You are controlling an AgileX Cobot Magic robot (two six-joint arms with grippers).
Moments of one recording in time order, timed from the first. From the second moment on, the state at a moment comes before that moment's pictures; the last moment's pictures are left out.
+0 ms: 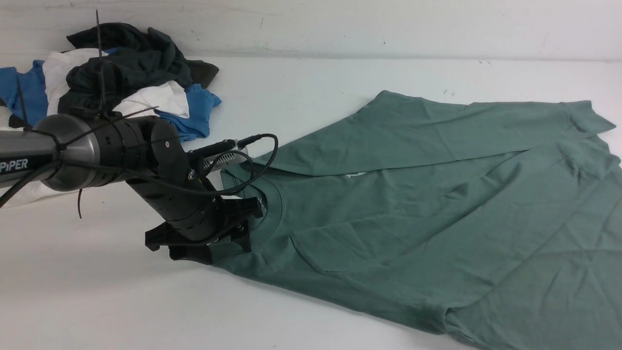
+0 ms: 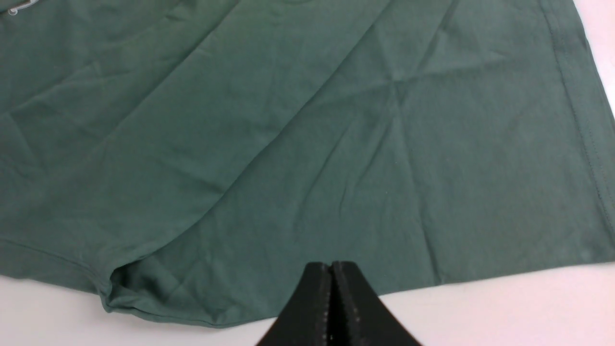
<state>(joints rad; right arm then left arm) -0.20 0.93 -0.88 0.20 1.10 -0.05 -0.28 1.89 -1.16 -0.34 0.67 -0.28</state>
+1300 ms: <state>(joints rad) -0.20 1.16 -0.89 0.27 0.87 -0.08 -0.28 1.72 -1.08 0.26 1.12 -0.37</state>
